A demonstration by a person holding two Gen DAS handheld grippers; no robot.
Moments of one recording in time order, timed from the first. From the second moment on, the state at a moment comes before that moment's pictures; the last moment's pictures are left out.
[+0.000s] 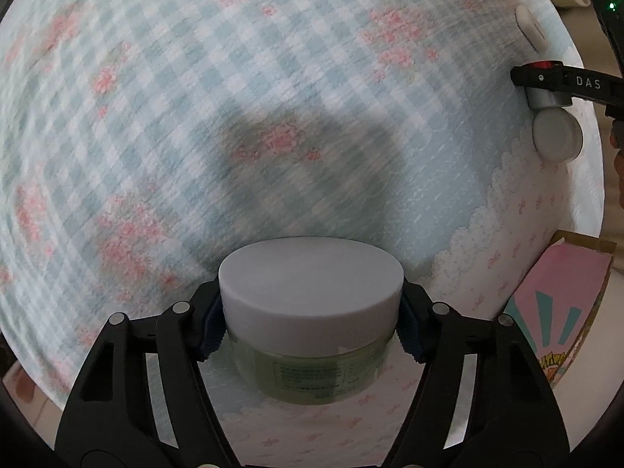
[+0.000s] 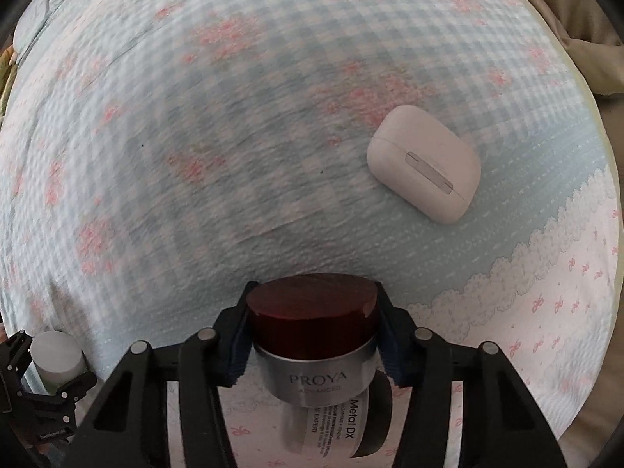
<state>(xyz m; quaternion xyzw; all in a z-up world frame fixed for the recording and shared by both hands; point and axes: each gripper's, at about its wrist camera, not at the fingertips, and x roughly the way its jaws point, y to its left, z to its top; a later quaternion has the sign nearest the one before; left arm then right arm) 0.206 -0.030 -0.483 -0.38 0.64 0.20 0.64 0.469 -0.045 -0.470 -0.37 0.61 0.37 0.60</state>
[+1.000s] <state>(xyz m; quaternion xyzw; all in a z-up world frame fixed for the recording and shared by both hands) 0.162 -0.004 -0.257 -0.33 0.54 0.10 0.77 0.368 -0.118 -0.250 -0.18 0.58 0.36 0.71</state>
